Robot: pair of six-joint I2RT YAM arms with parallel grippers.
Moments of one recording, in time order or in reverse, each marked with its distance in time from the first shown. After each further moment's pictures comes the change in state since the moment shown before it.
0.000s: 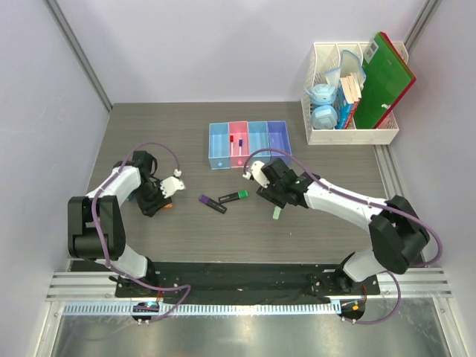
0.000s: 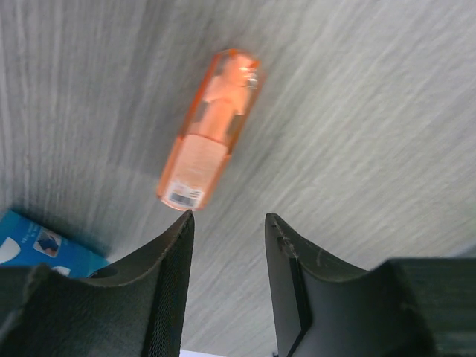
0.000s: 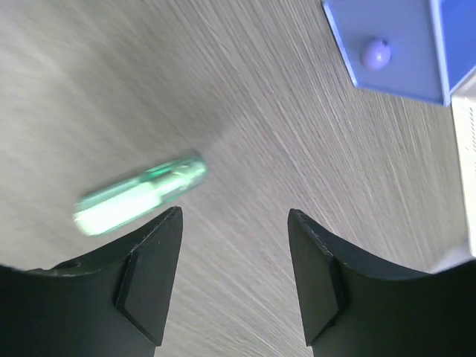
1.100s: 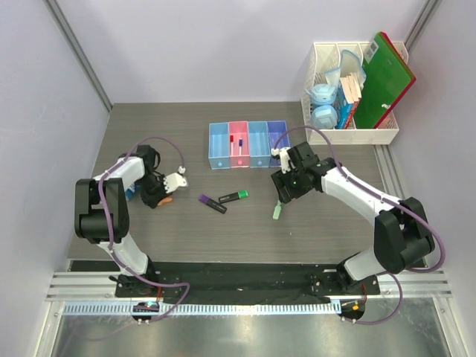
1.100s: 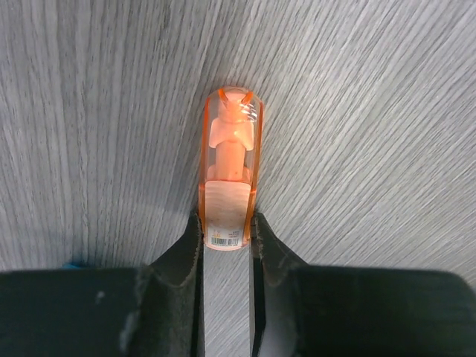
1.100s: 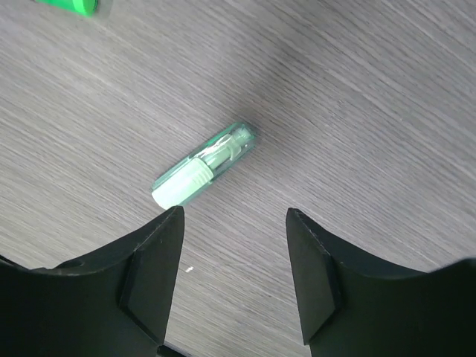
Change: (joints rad) left arm 0.003 0.173 0.106 0.029 0.019 0.124; right arm -0.248 -0.040 0.066 -0.184 -0.439 0.370
